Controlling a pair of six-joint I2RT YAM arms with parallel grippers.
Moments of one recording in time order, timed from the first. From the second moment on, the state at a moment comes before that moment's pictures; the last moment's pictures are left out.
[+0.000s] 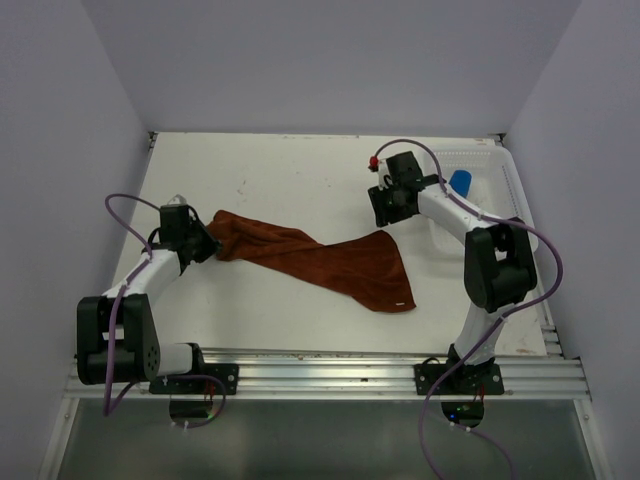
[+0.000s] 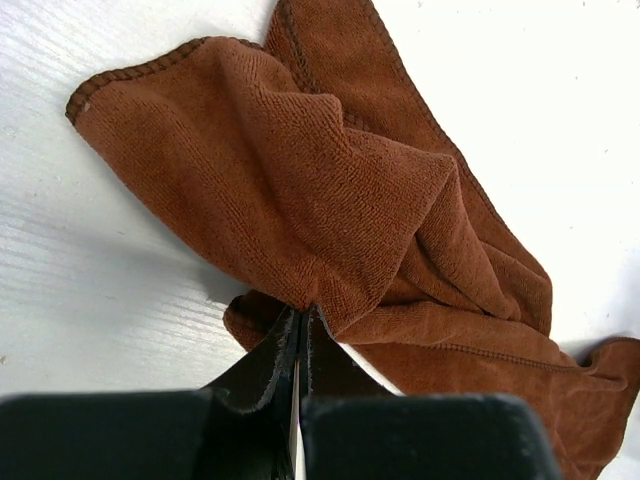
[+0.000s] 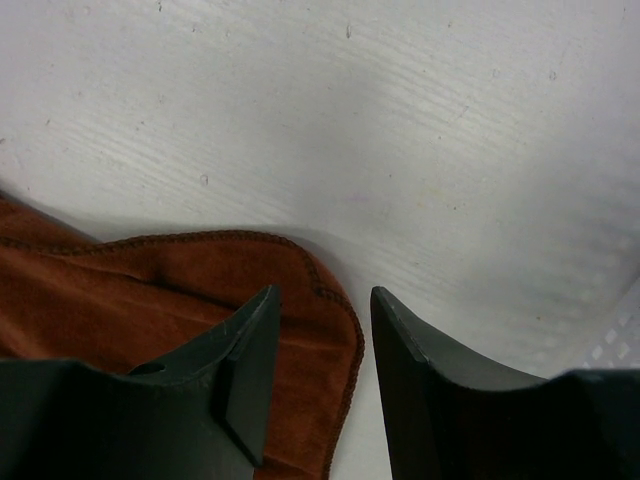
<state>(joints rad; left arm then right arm) 0.07 1.33 0.66 -0.17 0.13 -0.64 0.33 1.84 1.35 -0.55 -0.06 -0.02</state>
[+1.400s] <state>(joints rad) 0.07 1.40 0.68 -0.15 0.17 -0.62 0.31 1.94 1.35 -0.59 -0.17 -0.28</state>
